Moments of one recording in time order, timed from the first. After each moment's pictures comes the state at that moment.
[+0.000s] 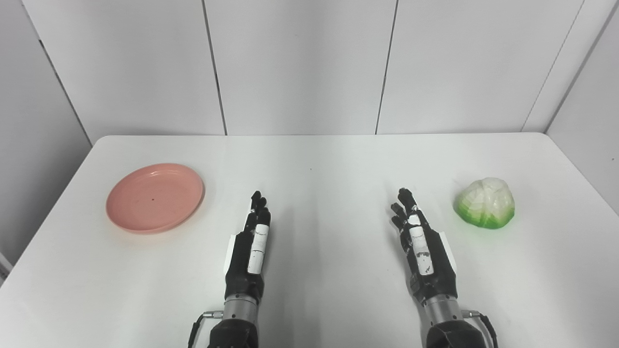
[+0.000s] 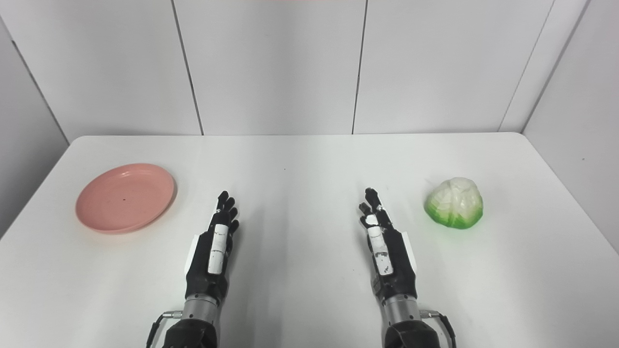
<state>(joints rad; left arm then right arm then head) -0.09 -0.16 -0.08 0.07 0.03 -0.06 0.07 -0.09 0.03 0.02 0.02 0.15 -0.06 0.04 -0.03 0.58</state>
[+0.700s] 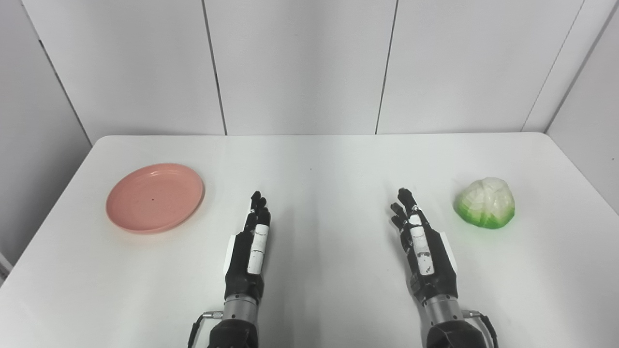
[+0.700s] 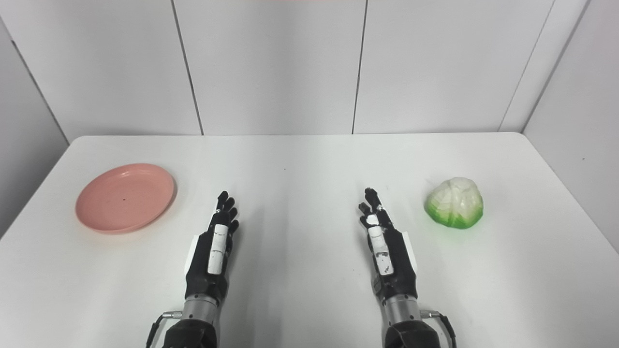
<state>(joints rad) -0.08 -0.16 -0.08 0.07 0.03 -0.06 0.07 -0.09 0.04 0.02 0.02 0.15 -0.06 0.04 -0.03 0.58</state>
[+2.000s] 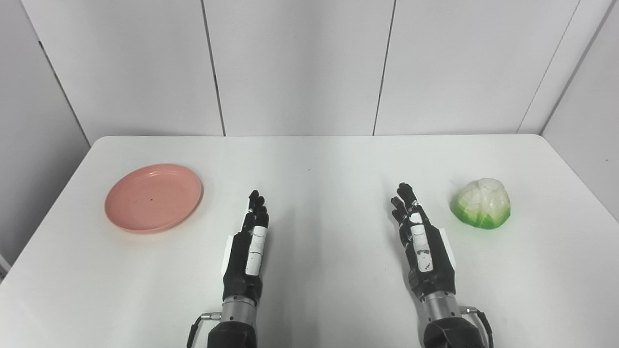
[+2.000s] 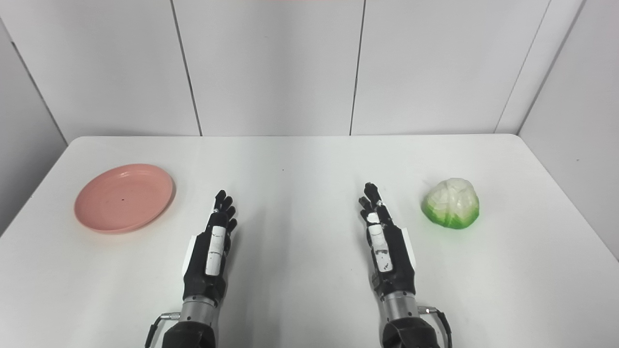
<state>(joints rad) -0.07 -0.16 -0.08 0.07 0.01 -0.09 0.07 -0.10 0.04 0.00 0.05 0.16 -0.13 0.06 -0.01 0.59</state>
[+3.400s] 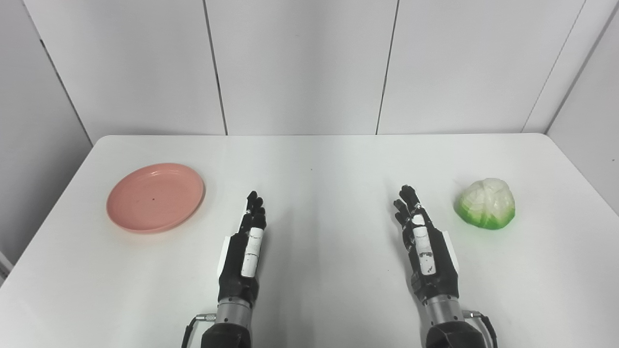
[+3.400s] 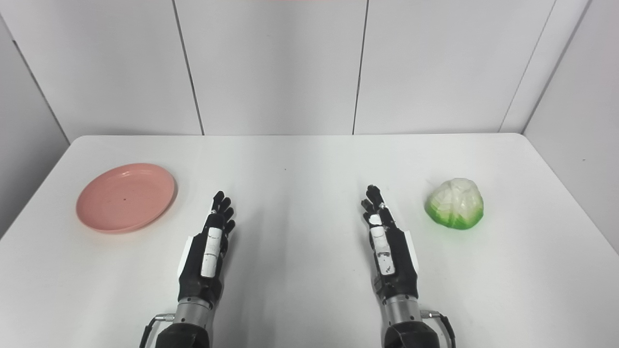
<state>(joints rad) -0.07 -0.14 -0.08 0.04 0.01 -0.07 0.04 -0.09 0.05 0.01 0.02 0.14 -0.10 0.03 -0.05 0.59</state>
